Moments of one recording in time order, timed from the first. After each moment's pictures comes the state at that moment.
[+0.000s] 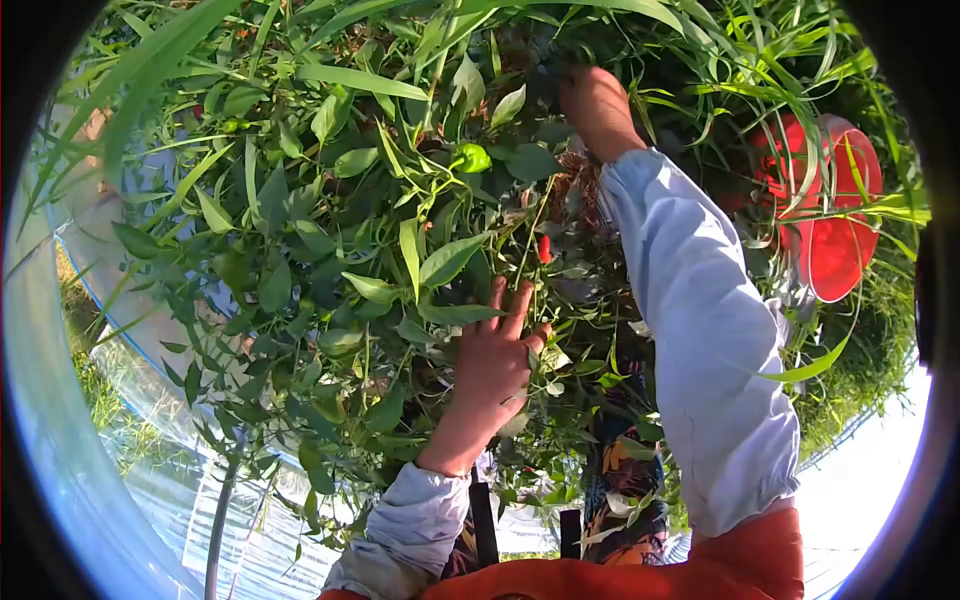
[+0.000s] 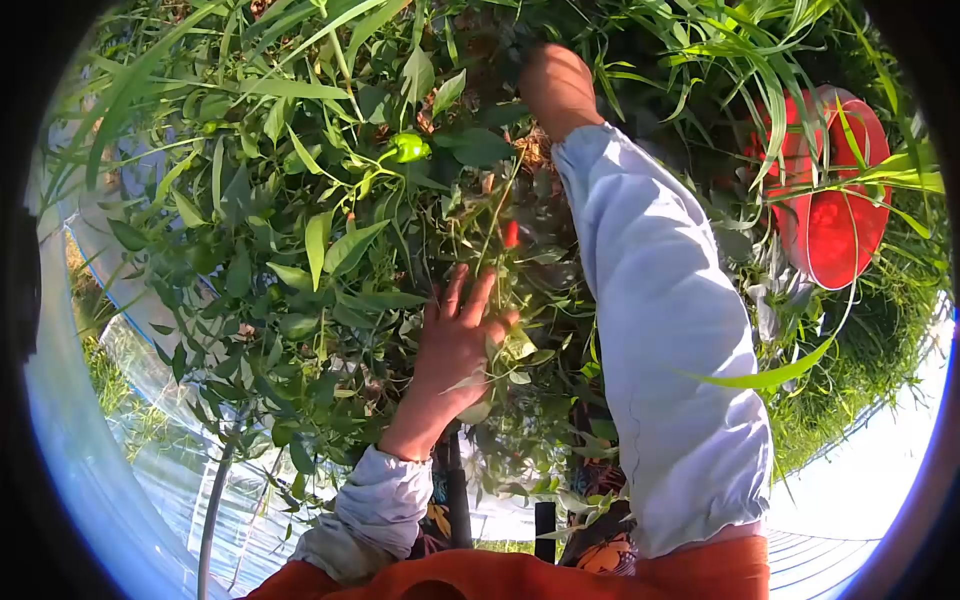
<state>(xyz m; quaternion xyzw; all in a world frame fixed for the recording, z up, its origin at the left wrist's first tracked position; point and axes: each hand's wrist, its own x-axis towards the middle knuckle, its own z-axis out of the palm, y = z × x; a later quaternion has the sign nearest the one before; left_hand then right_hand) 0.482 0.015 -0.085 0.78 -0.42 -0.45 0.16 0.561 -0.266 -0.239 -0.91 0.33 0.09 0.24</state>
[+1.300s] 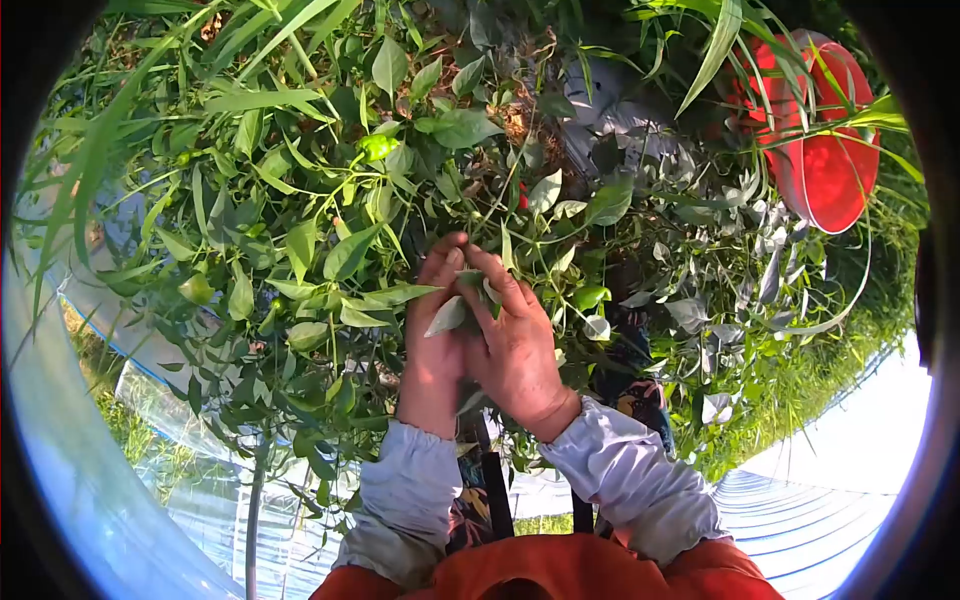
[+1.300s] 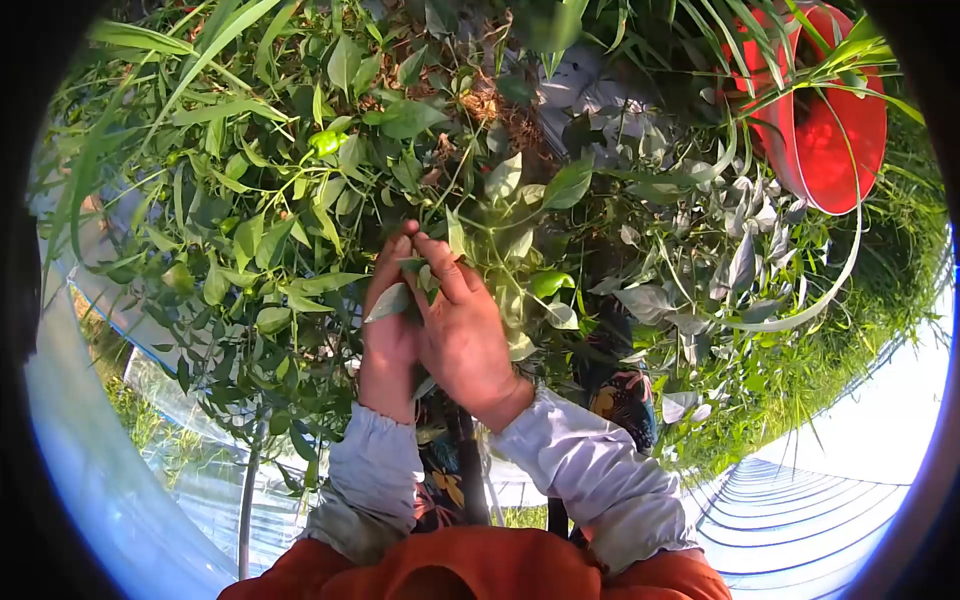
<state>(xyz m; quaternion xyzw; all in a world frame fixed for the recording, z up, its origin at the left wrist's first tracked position) 0.501 0.004 -0.103 0.34 0.35 -0.50 0.71 0.435 -0.080 -0.051 -0.84 0.30 0.05 0.45</state>
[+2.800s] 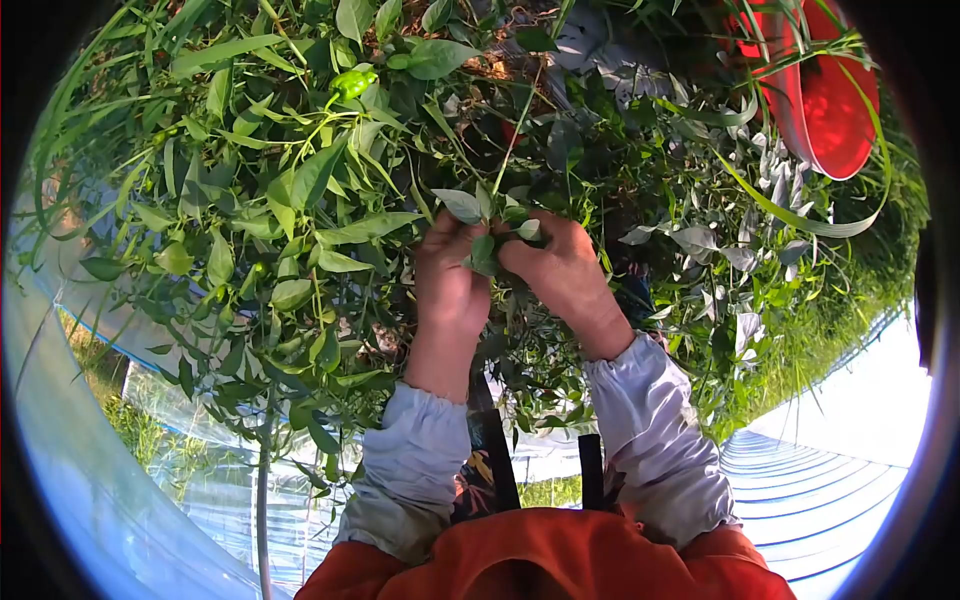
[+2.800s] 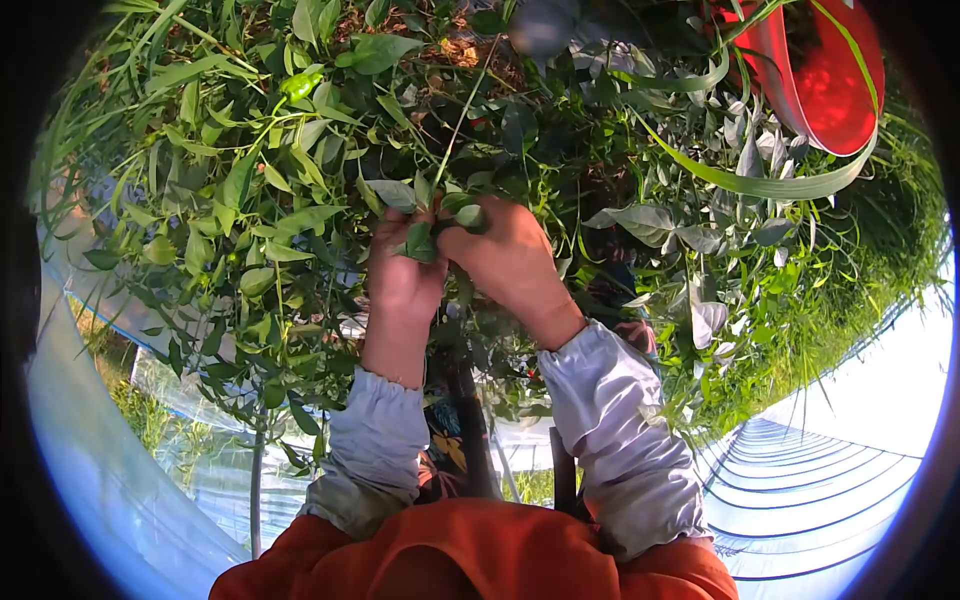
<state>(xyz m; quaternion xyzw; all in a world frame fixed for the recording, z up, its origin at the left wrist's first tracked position) 0.474 -0.006 -0.095 0.43 0.37 -0.50 0.66 0.410 -0.116 -0.055 -0.52 0.58 0.22 0.59</state>
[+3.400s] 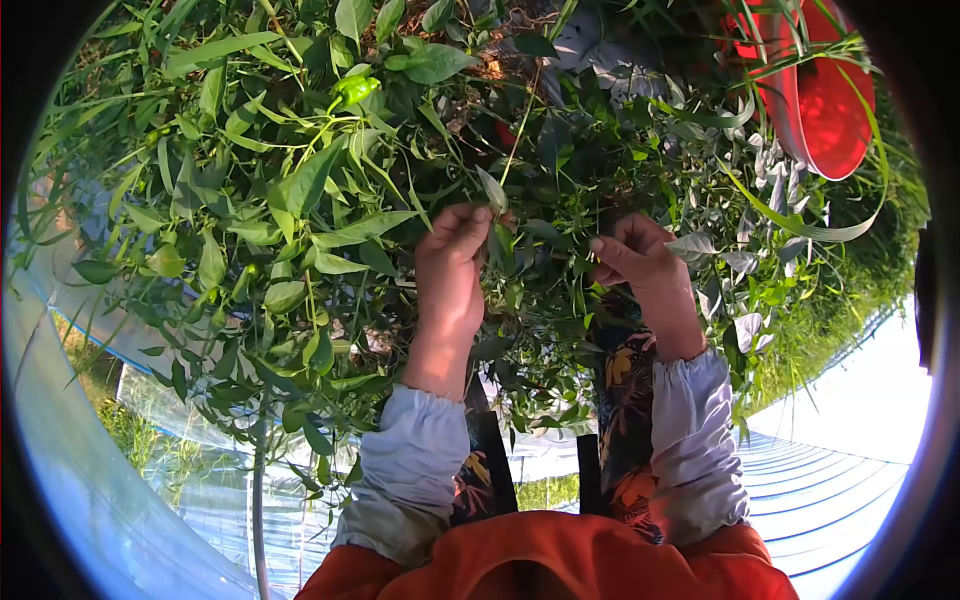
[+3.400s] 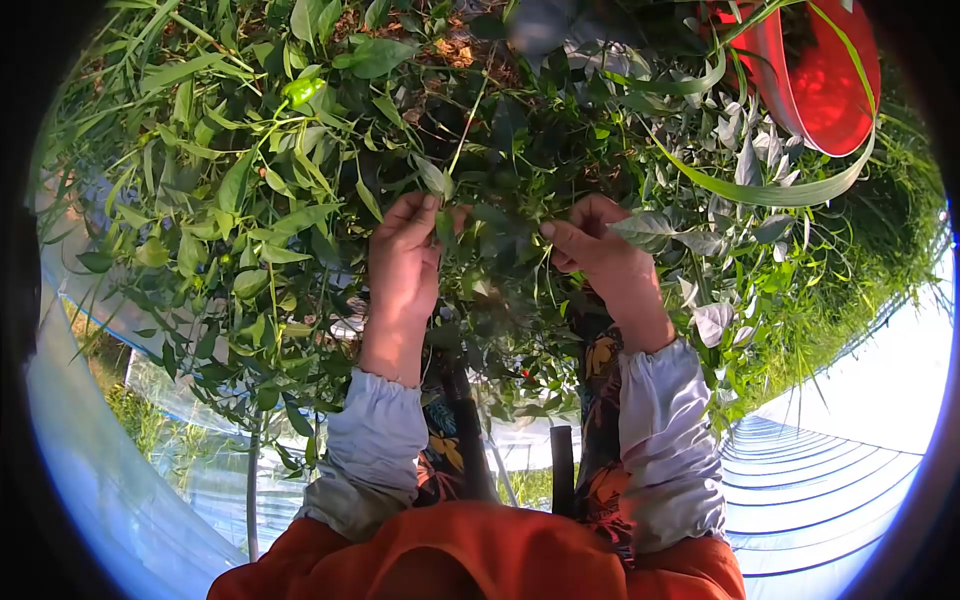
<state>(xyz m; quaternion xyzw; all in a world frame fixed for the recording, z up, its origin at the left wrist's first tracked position) 0.473 -0.010 -0.100 0.48 0.33 -0.54 0.61 0.324 -0.164 -0.054 -0.43 0.61 0.18 0.64</state>
